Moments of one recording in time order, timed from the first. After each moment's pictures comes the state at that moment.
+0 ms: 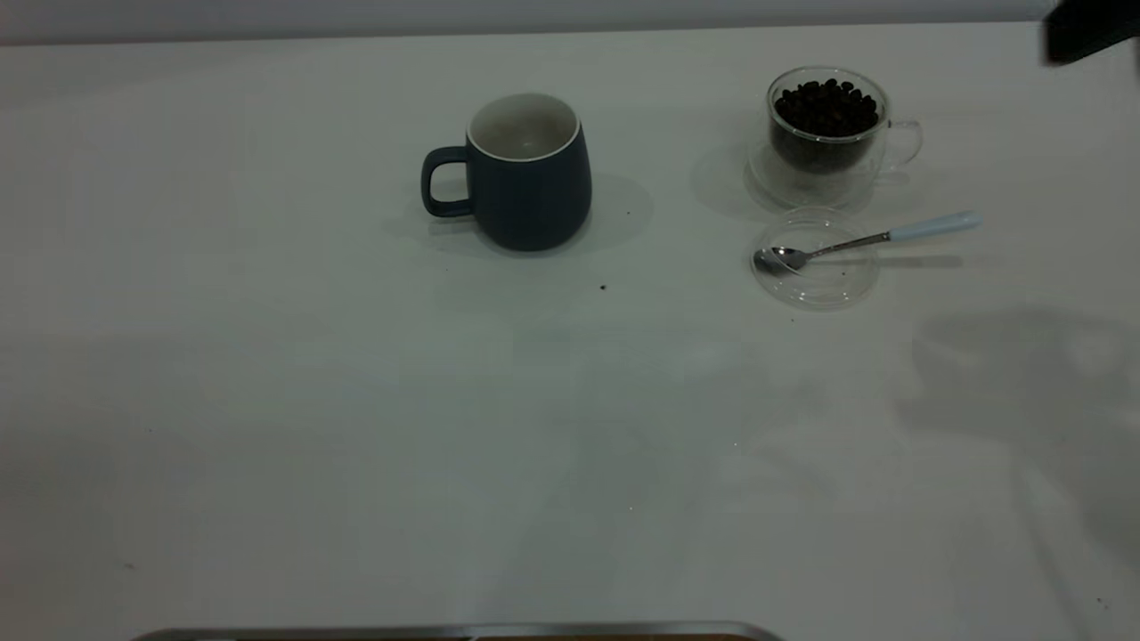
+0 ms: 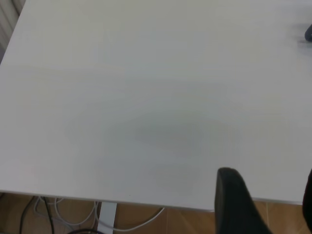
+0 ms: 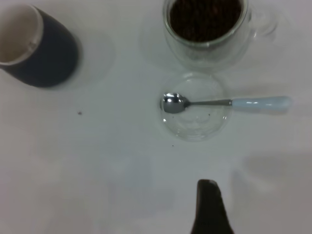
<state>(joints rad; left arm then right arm) 0.01 -0.02 -0.49 0.04 1.14 -0.10 0.10 1.53 -0.70 0.71 0.27 -0.54</state>
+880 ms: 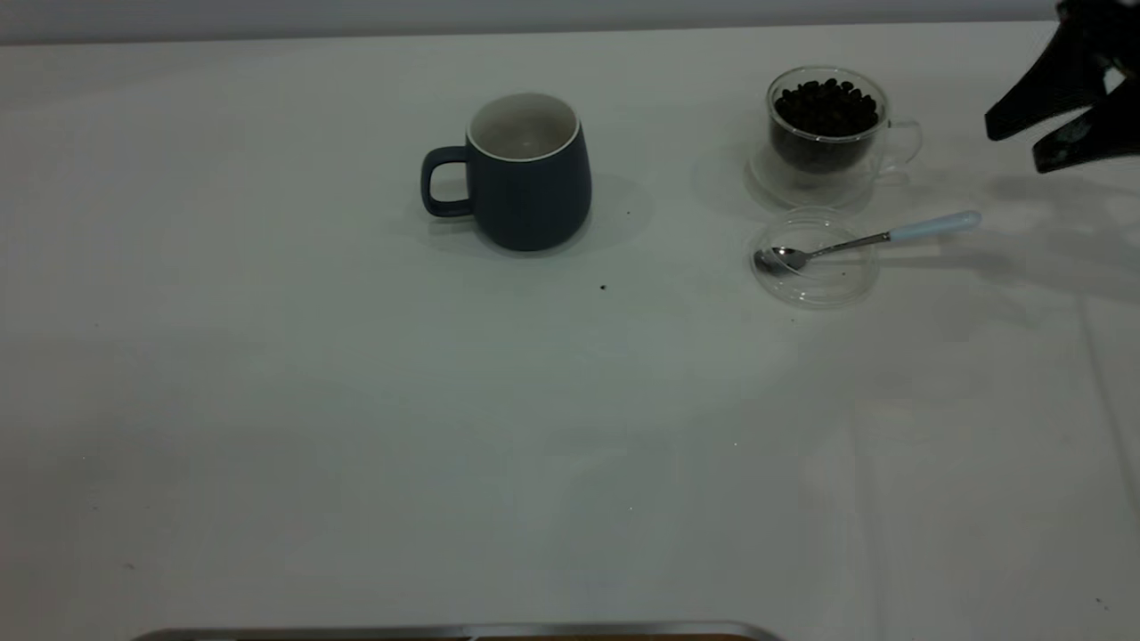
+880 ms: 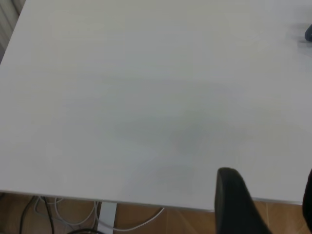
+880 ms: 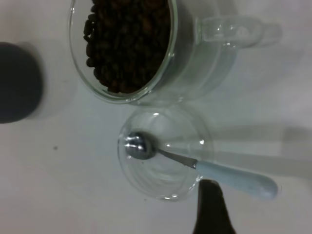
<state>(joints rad) 0.01 -0.02 -0.49 0.04 1.14 -0.10 -0.26 2.28 -1.28 1.03 0.74 -0.98</state>
